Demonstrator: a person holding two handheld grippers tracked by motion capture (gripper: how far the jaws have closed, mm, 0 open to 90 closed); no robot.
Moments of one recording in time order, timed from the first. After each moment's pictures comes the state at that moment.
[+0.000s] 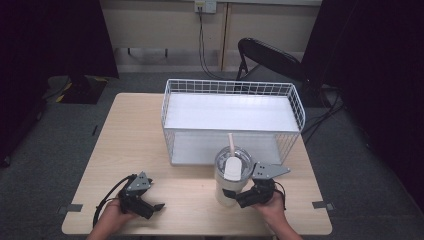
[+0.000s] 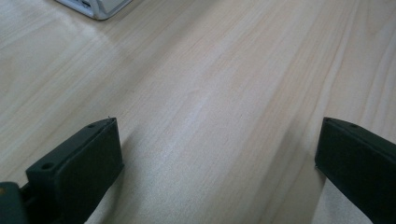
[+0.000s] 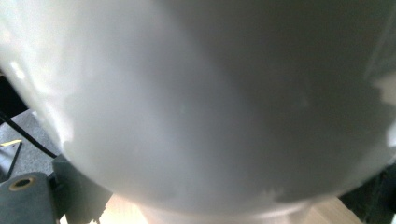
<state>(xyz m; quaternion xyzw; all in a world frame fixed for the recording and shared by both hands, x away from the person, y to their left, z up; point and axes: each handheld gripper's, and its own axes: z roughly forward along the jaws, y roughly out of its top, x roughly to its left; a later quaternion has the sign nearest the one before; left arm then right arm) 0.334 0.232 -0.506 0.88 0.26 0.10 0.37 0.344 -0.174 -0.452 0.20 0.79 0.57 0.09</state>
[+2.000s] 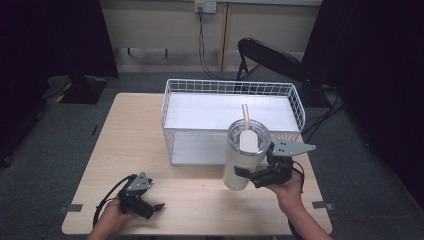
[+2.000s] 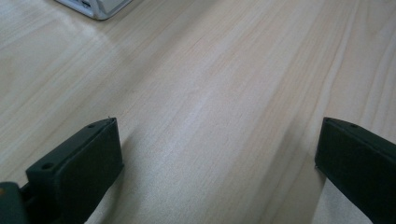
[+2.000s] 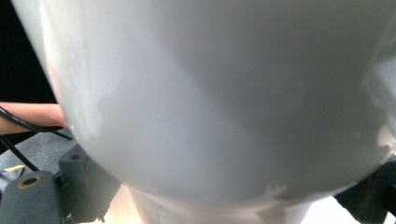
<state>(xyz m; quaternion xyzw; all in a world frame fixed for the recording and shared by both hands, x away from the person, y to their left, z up) 0.334 0.232 -0.506 0.88 0.26 0.10 0.37 0.356 -0.198 -0.363 0.19 0.76 0.61 0.10</state>
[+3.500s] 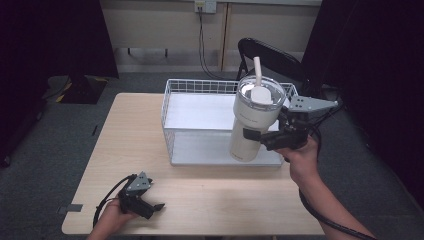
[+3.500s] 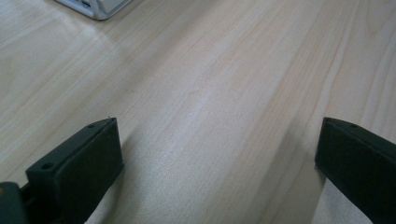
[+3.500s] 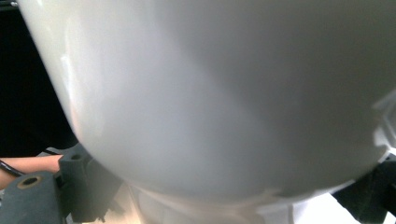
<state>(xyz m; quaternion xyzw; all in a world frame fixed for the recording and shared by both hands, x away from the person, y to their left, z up) 0.334 0.232 -0.506 0.88 0.26 0.10 0.37 0.389 -0.206 -0.264 0.21 0.75 0.62 0.11</state>
